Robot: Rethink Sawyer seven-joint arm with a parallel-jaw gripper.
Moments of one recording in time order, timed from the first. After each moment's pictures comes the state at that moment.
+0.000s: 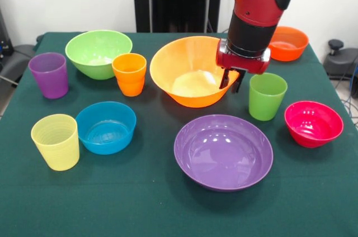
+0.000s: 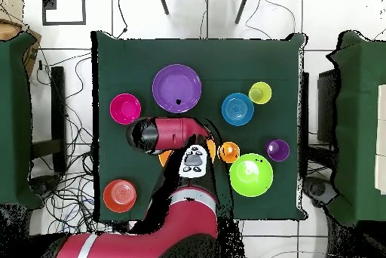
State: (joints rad) arm 0.01 -0.44 -0.10 1.59 -0.06 0.49 1.95
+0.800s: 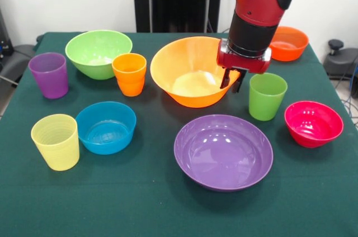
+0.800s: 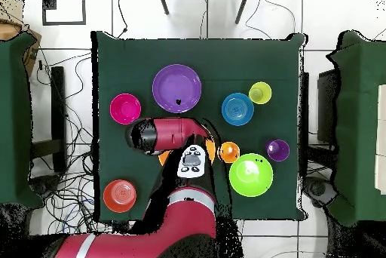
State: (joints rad) arm 0.01 -0.44 -0.10 1.59 -0.07 0.49 1.95
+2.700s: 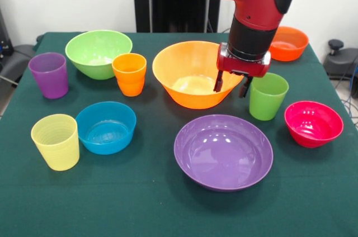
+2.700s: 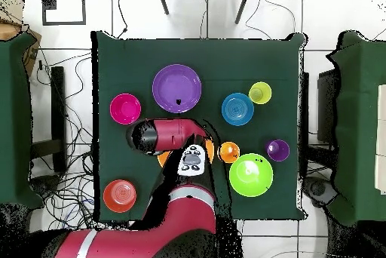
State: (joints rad) arm 0.01 -0.42 -0.09 1.59 -0.07 0.46 1.95
